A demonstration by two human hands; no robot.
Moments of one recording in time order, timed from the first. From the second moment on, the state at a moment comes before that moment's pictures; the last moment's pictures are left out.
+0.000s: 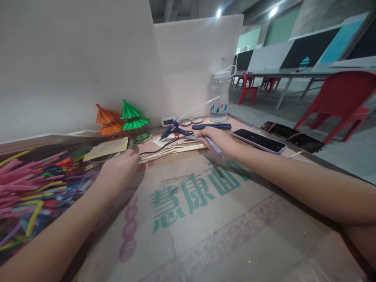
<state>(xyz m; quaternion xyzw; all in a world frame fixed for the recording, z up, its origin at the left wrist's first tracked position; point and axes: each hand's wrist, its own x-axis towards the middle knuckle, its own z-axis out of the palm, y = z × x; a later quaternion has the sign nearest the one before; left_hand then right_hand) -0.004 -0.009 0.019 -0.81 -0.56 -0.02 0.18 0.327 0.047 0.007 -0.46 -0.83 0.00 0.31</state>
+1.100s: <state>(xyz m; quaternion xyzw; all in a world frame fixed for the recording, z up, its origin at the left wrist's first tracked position) 0.056 -0.101 0.009 -0.88 -0.45 0.10 0.09 0.285 0.004 -0.021 -0.27 -0.94 0.09 0.21</state>
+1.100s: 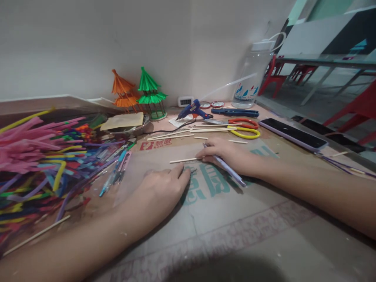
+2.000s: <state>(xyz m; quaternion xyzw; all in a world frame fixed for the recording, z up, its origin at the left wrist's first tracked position) 0.061 -0.103 0.013 -0.87 -0.46 0.14 0.11 0.316 0.028 -0.010 -0.28 -0.93 0.16 0.18</state>
